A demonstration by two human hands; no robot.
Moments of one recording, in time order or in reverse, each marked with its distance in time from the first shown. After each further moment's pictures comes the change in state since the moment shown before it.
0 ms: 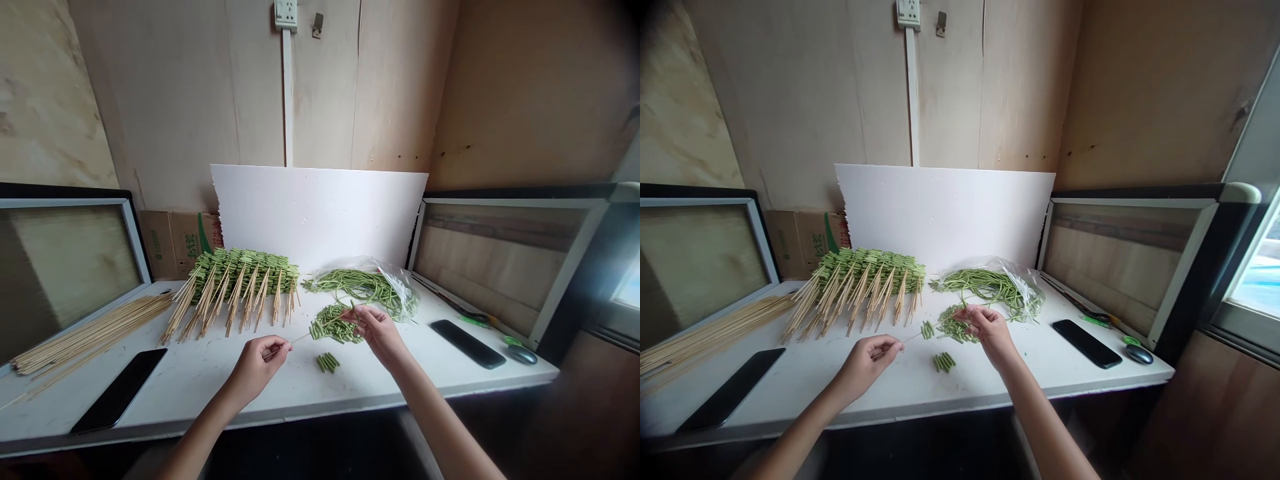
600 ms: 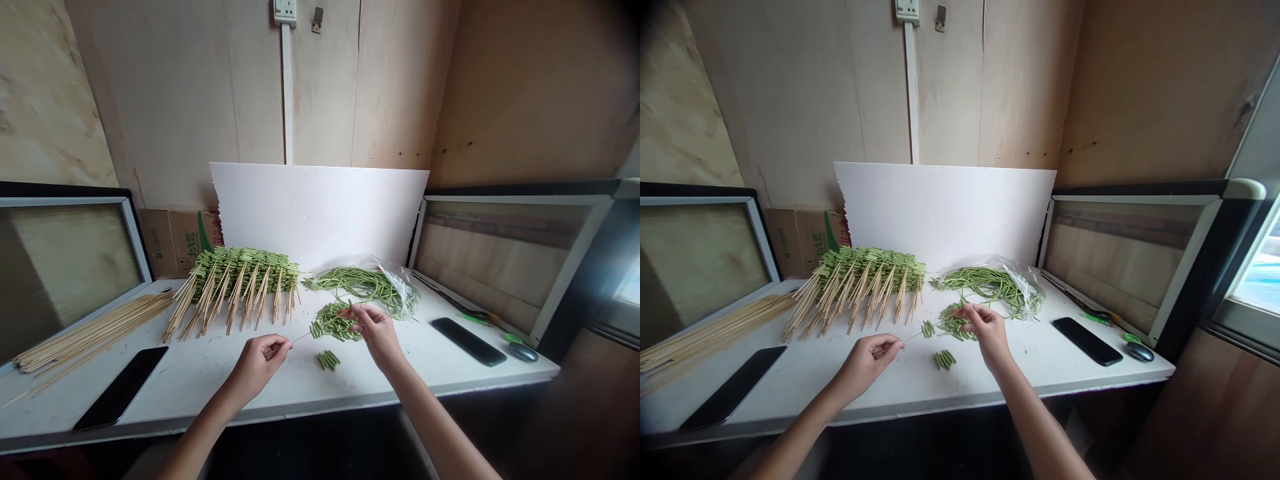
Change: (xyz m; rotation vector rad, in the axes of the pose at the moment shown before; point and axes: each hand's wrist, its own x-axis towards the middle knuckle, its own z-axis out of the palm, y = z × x) left_hand 0.002 -0.004 0.001 0.016 0.017 0.061; right_hand -0.002 0.012 0.010 -0.111 0.093 -0.129
